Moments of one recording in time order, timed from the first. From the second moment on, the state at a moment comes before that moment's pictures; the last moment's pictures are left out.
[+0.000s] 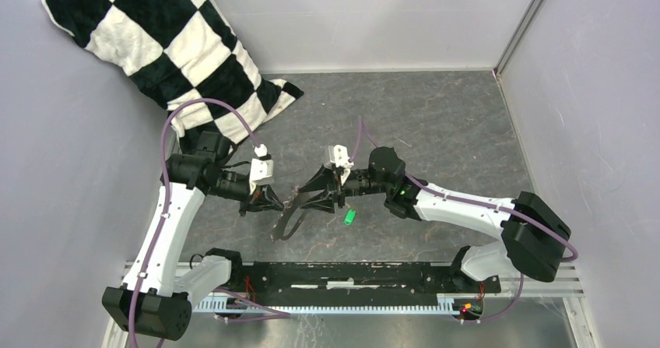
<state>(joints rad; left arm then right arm) -0.15 1.00 1.08 -1.41 1.05 1.17 0.96 1.39 0.79 0.60 -0.72 0.04</state>
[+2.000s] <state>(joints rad) -0.16 0.96 1.07 -1.43 1.07 1.17 1.04 1.46 0.81 0.69 -0.69 0.07</state>
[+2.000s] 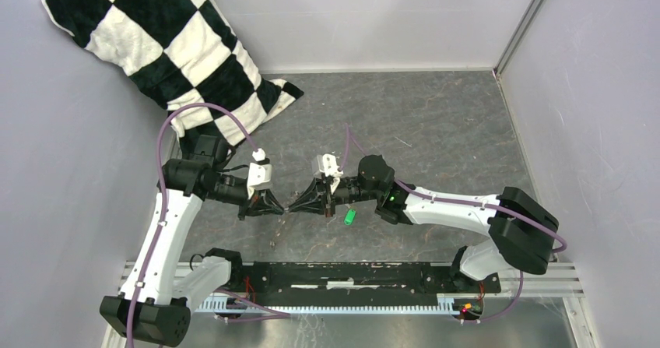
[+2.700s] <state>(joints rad) -0.16 0.79 0.97 -1.05 1.03 0.74 1.03 1.32 0.80 0.54 -0.69 -0.01</state>
